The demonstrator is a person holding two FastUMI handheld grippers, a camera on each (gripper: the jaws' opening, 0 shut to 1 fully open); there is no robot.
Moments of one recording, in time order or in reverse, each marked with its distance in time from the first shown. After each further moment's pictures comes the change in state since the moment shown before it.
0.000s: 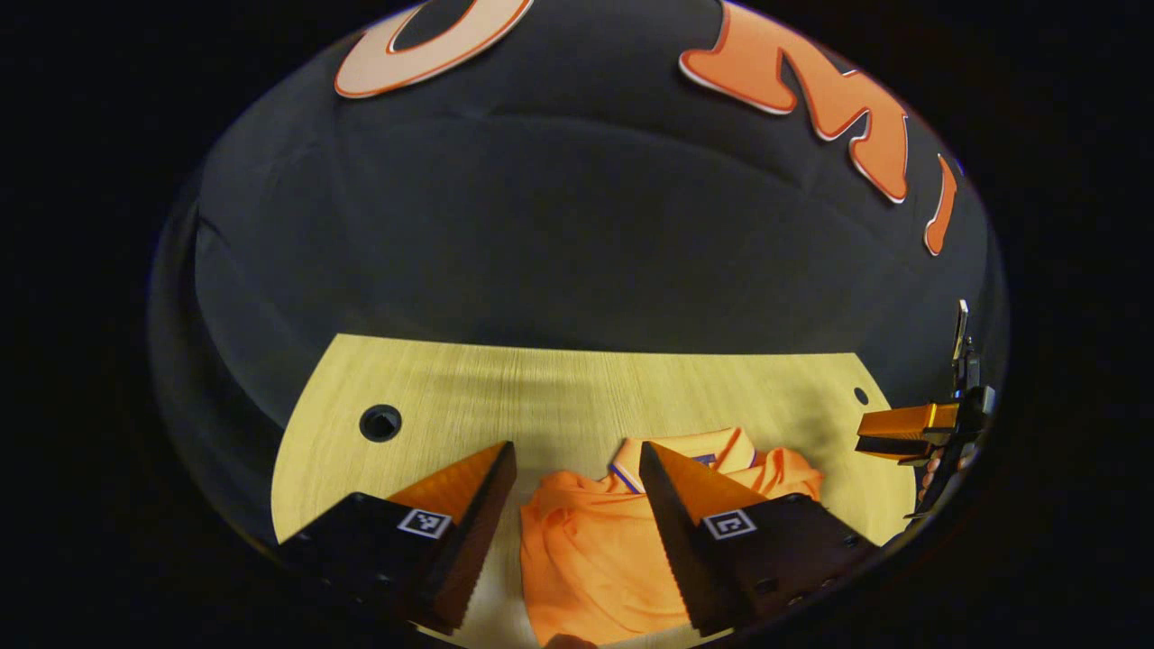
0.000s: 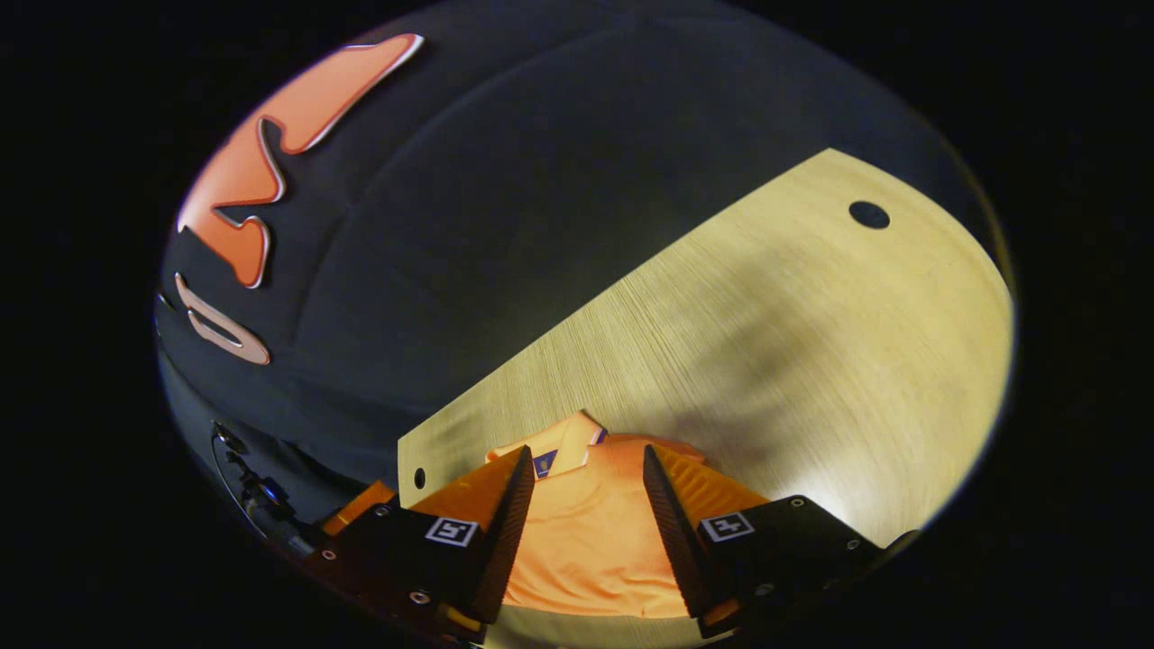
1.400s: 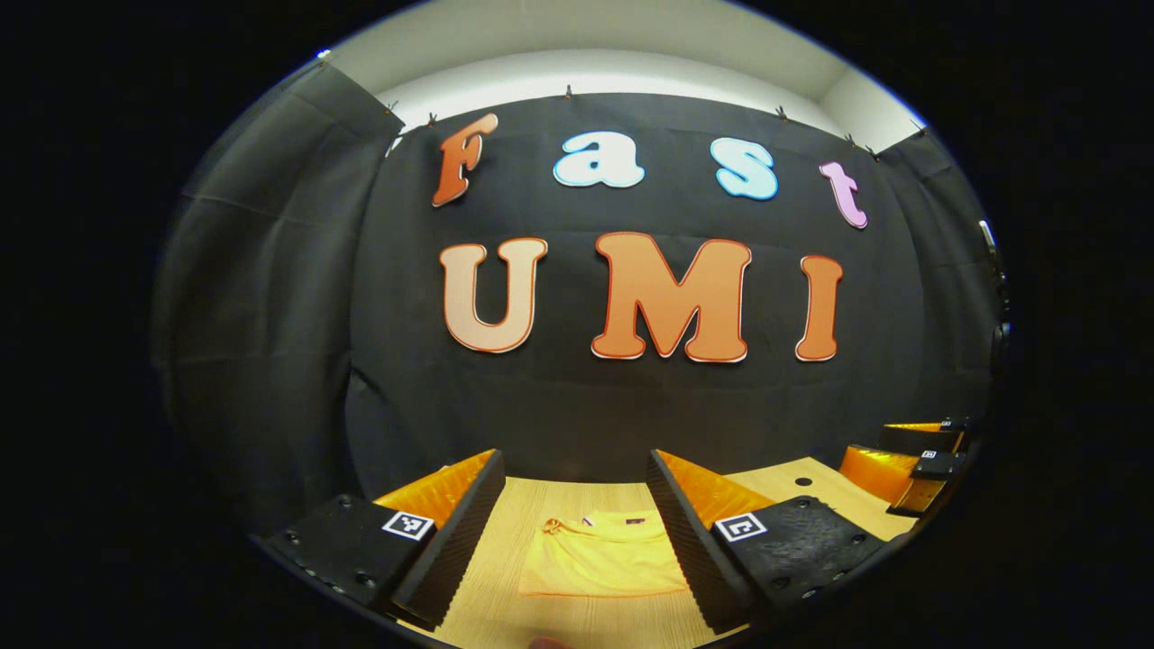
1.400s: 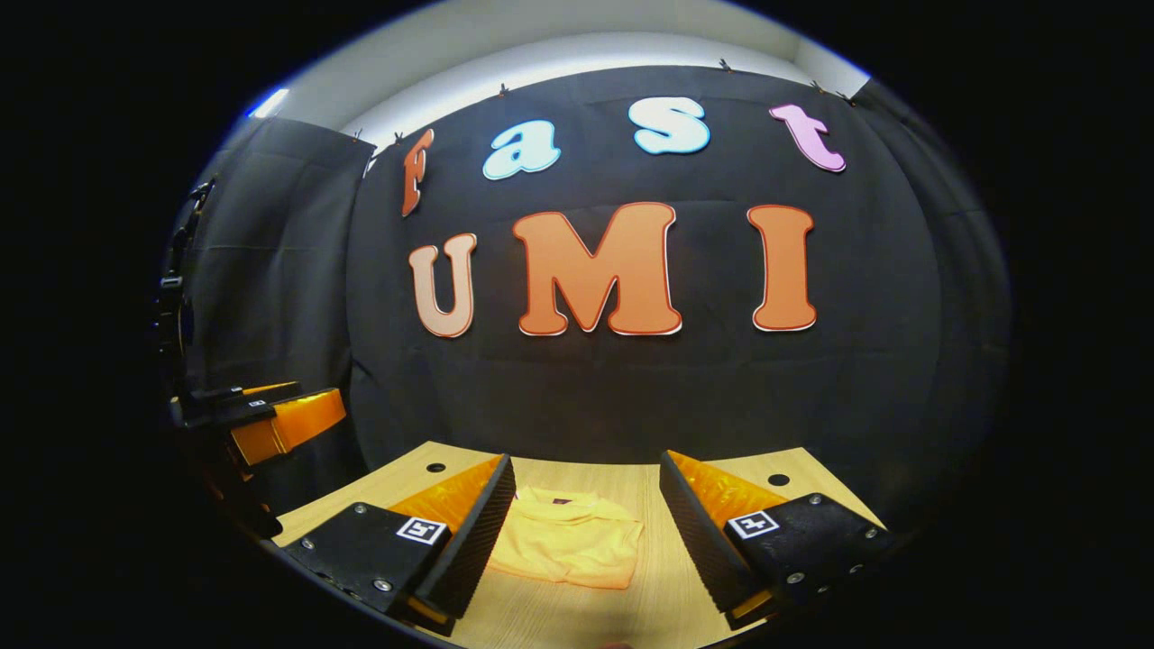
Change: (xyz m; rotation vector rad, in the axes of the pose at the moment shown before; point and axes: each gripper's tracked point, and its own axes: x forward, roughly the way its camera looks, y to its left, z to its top) left arm -0.372 -0.110 -0.059 0.062 -0.701 0.166; right arm -0.322 0.072 -0.090 -0.690 -0.725 0.145
